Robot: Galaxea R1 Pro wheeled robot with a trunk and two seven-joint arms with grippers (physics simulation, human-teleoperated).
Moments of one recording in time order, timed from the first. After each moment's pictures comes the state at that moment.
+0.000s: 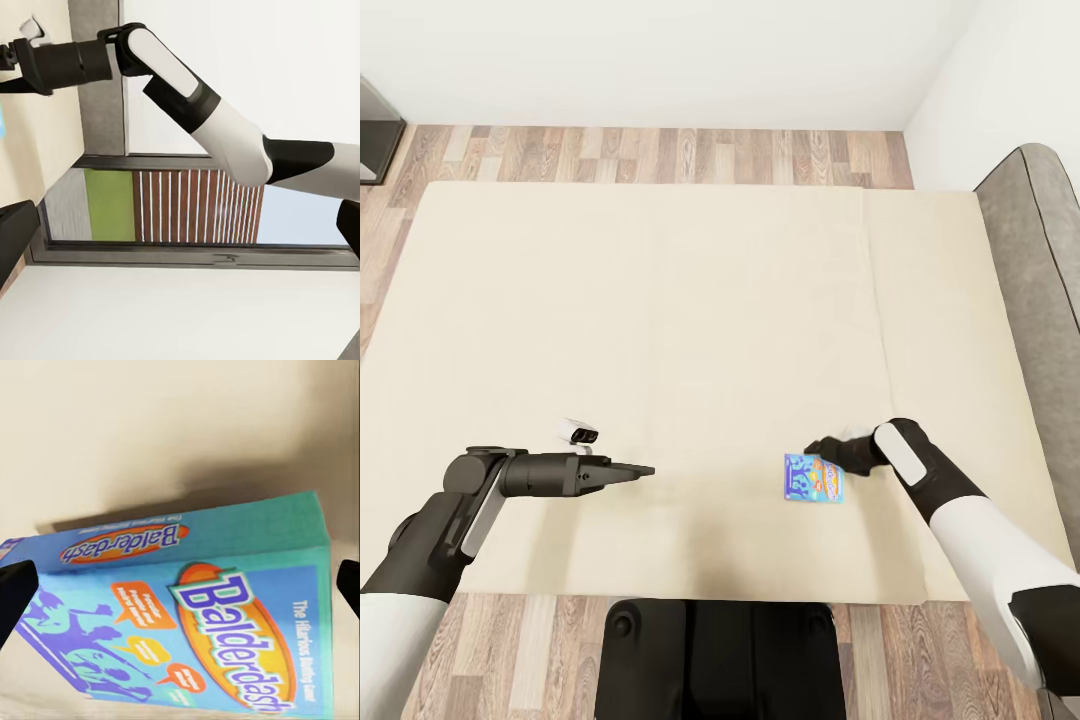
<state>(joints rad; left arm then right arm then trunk) -0.69 0.28 -0.07 -1.27 0.29 1.03 -1.57 -1.01 -0.18 0.22 -0.66 -0.81 0.90 -0.13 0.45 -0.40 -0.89</state>
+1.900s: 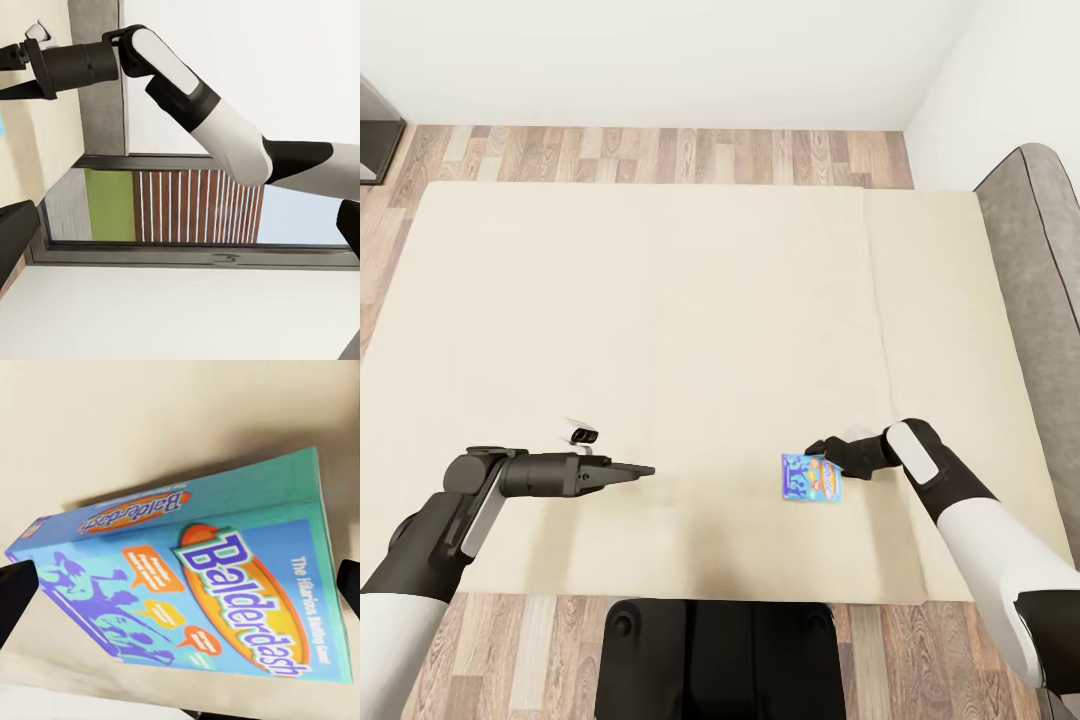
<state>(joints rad) -0.69 0.28 -0.07 -1.27 0.29 1.03 -1.57 -1.00 -0.19 0.13 -0.66 -0.80 0.99 -0.05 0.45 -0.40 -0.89</state>
